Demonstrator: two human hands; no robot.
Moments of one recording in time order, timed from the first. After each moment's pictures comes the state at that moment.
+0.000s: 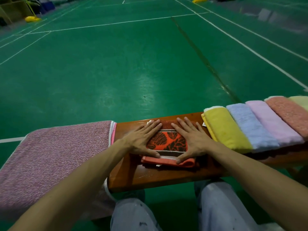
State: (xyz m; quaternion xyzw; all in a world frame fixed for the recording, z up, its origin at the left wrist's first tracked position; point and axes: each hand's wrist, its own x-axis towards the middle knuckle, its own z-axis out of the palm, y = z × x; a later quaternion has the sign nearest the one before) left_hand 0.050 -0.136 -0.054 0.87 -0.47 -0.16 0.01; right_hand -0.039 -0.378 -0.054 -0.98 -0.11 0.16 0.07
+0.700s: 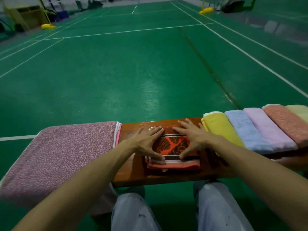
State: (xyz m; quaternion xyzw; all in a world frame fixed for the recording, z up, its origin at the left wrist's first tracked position) left_hand 0.018 -0.147 -0.027 0.90 -0.39 -0.19 -0.02; right_hand -0.040 -0.384 -0.012 -0.97 -0.10 0.20 0.11
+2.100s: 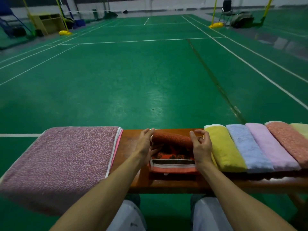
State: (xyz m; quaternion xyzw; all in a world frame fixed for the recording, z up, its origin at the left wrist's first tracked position) left_hand -0.010 -0.183 -0.027 0.57 0.12 -0.19 0.79; right_hand -0.063 -0.360 -0.037 -0.68 0.19 -0.20 0.68
